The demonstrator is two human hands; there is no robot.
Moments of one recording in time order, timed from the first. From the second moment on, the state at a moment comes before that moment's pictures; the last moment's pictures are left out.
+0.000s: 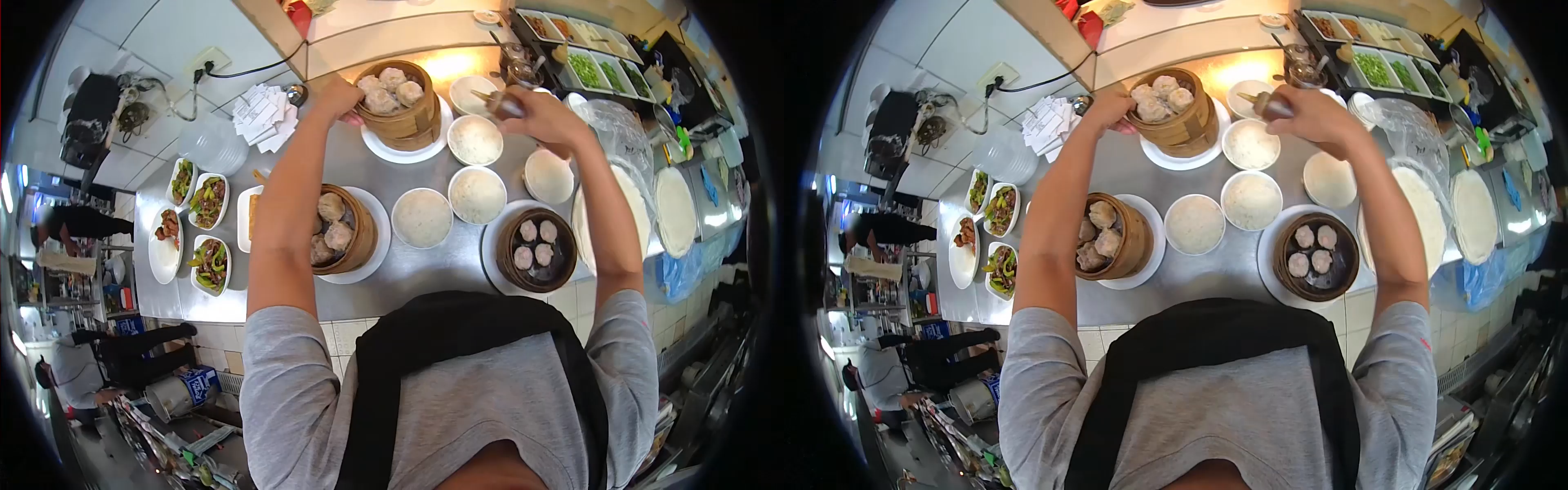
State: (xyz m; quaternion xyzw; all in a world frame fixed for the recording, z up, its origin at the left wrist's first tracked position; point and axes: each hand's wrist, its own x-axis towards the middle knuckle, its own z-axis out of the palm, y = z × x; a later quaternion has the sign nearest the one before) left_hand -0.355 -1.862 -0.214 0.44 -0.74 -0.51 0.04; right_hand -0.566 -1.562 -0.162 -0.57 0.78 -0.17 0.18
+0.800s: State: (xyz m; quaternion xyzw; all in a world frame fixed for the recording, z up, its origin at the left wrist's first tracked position) left_hand -0.329 -1.864 -0.211 0.39 -0.76 -0.53 0.04; right_hand -0.477 -1.358 -0.174 -0.46 0.88 0.09 0.11
